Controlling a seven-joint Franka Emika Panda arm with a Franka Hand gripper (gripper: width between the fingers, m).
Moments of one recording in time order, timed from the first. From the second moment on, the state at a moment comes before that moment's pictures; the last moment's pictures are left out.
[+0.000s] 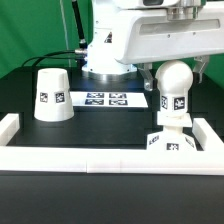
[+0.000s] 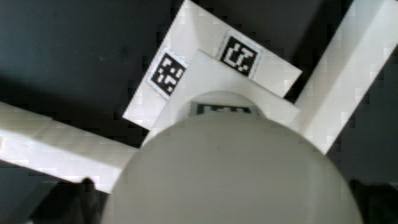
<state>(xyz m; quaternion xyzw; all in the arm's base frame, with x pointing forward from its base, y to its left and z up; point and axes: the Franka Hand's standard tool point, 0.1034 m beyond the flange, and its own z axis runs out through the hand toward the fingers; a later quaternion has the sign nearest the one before) 0.590 0.081 0.115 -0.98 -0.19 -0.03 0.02</state>
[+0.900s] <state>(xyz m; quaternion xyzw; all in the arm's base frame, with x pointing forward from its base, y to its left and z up) 0.590 0.084 0.114 -1.00 -0.07 -0.02 0.03</state>
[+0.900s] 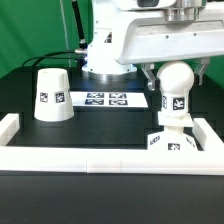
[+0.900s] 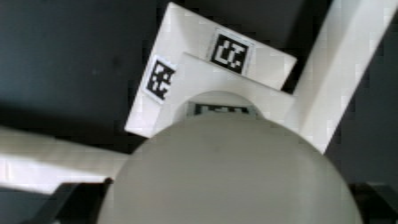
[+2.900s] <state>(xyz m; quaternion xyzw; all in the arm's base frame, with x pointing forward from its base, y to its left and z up) 0.595 0.100 0.110 -0.91 0.41 0.02 0.05</state>
